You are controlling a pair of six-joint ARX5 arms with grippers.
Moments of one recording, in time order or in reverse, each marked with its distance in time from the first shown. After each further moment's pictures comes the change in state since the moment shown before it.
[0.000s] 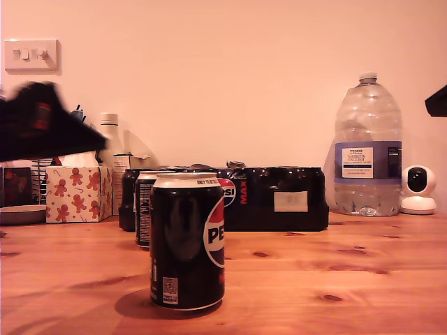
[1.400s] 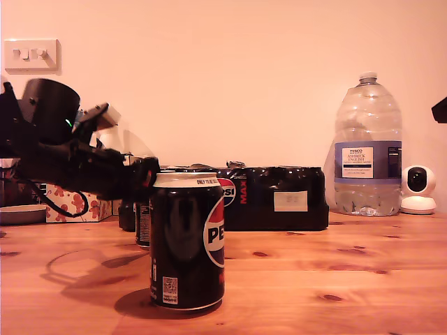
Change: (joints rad) left arm 0.080 0.668 0.660 -0.227 0.211 0.130; right arm 0.000 0.000 0.000 -0.008 0.078 0.002
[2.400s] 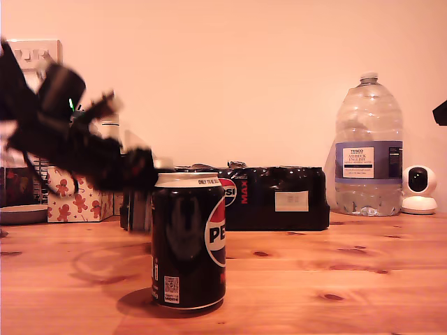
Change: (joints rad) left arm -0.006 -0.173 0.036 -0.310 0.038 0.062; right arm 0.000 0.000 0.000 -0.008 0.001 0.000
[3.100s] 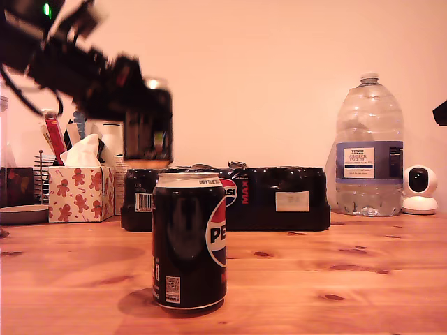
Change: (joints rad) left arm -0.045 -0.320 0.000 -0.274 0.026 0.023; right arm 0.000 0.000 0.000 0.000 0.000 0.000
